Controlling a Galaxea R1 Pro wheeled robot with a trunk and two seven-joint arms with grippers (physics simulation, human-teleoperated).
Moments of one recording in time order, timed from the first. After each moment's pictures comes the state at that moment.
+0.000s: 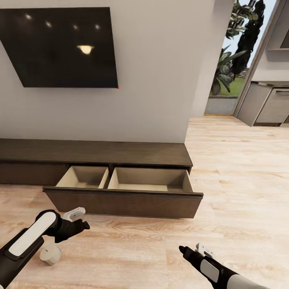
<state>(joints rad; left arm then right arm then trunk) -0.48 0.48 -0.41 -1.30 1.57 0.84 0.86 -0.62 -0.08 1.01 -0.17 -1.57 -0.01 0.05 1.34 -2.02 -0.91</state>
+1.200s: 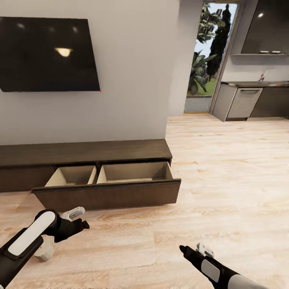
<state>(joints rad) -0.48 0.48 -0.40 -1.30 1.57 0.85 0.86 -0.62 -0.09 1.01 -0.17 -1.57 -0.01 0.06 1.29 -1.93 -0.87</state>
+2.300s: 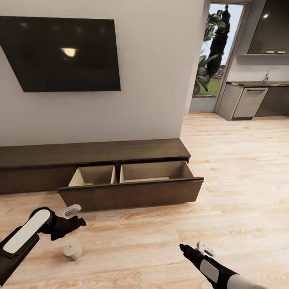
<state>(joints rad) -0.48 0.49 -0.34 -1.29 1.57 0.85 0.85 -0.62 -0.08 1.02 -0.17 -1.57 -0.06 0.05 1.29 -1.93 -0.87</state>
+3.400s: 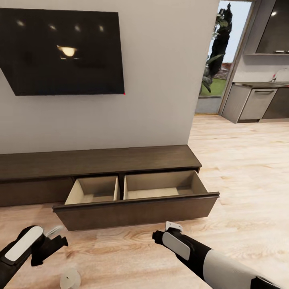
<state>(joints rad) -0.48 0.48 -0.31 -0.88 1.45 0.73 0.70 -0.72 -0.01 1.12 -0.68 -1.49 0.24 -0.67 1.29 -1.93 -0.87</state>
